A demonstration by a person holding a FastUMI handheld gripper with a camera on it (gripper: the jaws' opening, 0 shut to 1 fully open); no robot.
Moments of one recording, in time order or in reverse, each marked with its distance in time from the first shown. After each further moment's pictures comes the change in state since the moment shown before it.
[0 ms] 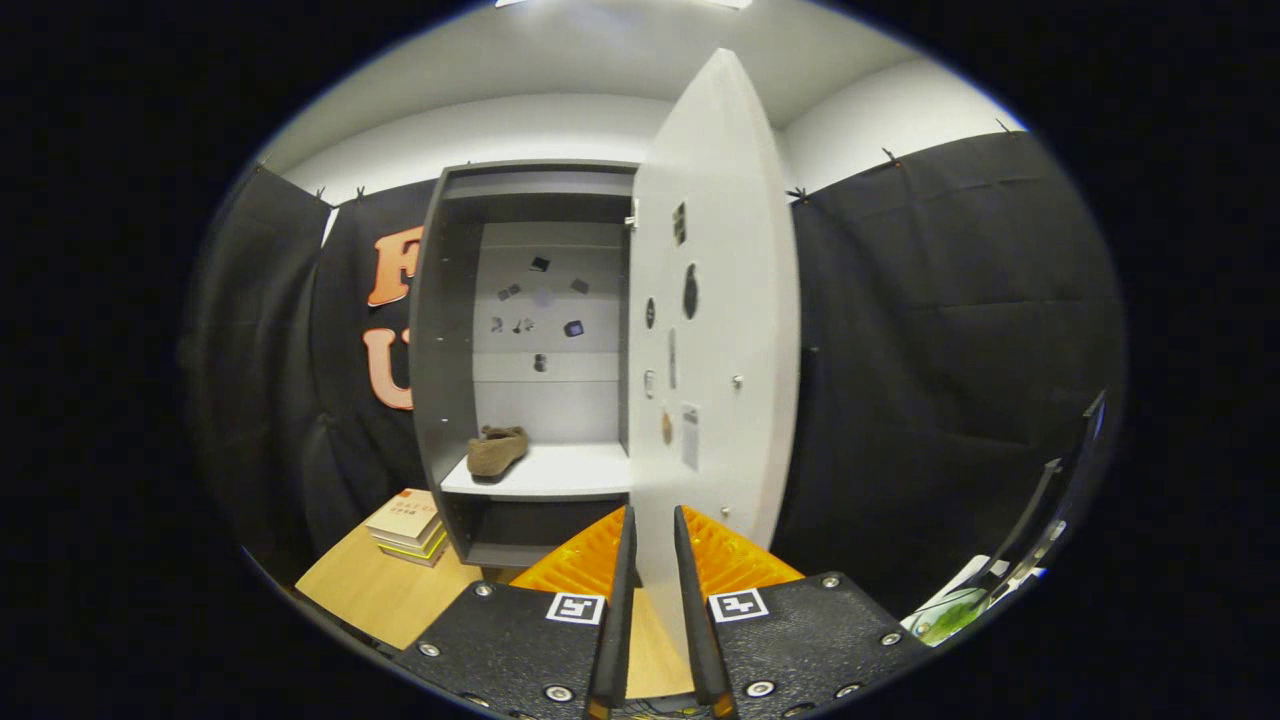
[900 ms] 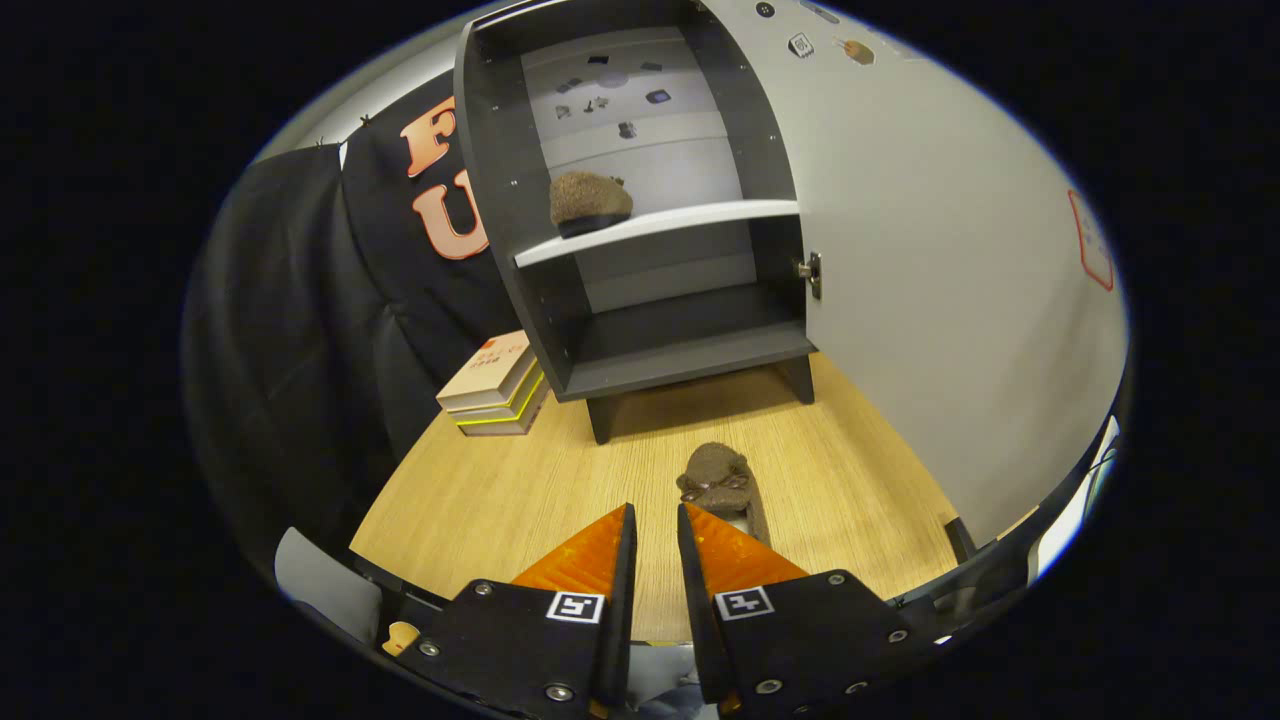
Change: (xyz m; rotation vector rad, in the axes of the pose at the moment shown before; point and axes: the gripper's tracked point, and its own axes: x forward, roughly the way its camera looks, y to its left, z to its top) arm 0.065 0.147 -0.293 0.136 0.542 0.247
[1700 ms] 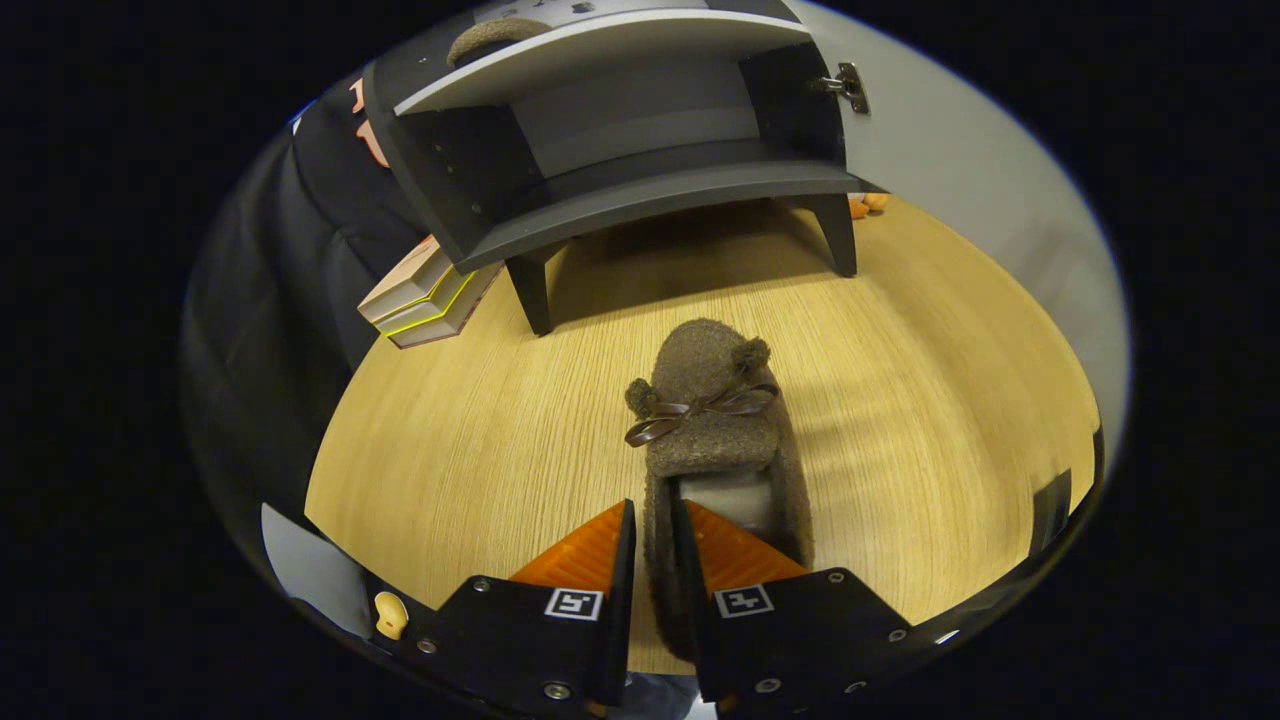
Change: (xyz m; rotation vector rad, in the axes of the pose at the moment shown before) arm 0.134 -0.032 -0.087 0.022 0.313 0.002
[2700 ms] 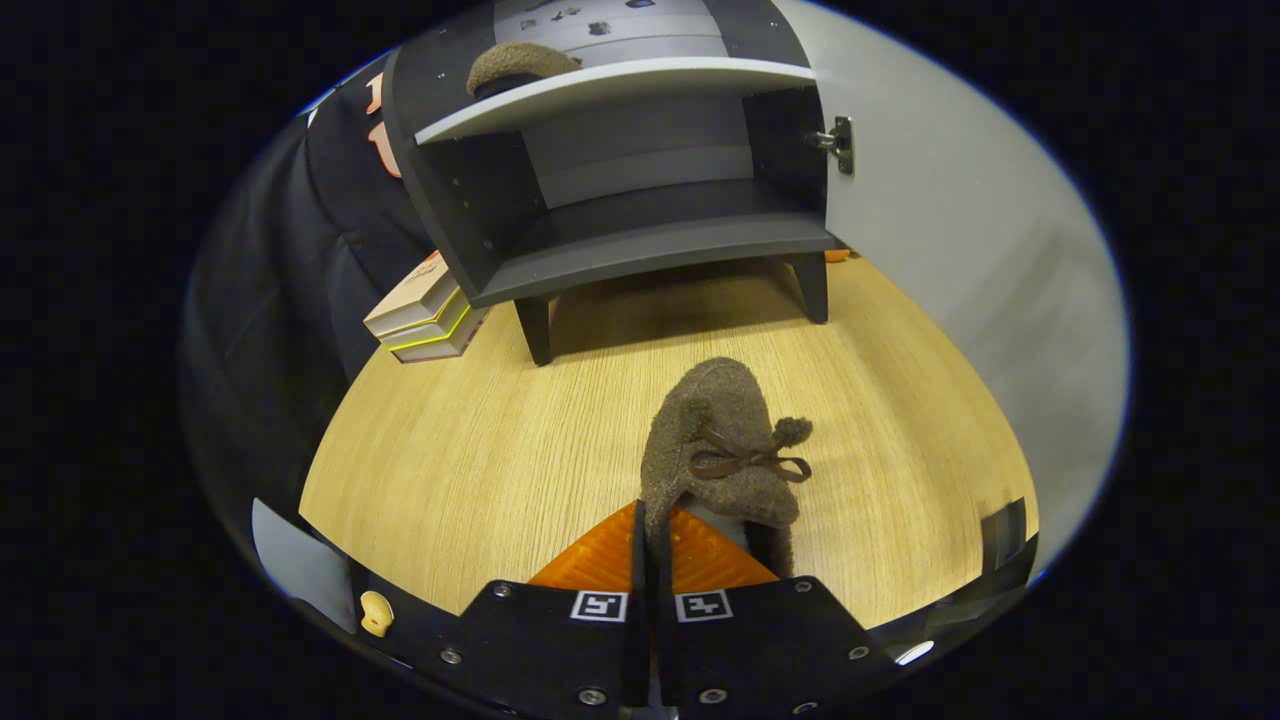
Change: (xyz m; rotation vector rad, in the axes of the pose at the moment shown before) arm -0.066 -0.010 0.038 -0.057 -0.106 -0.051
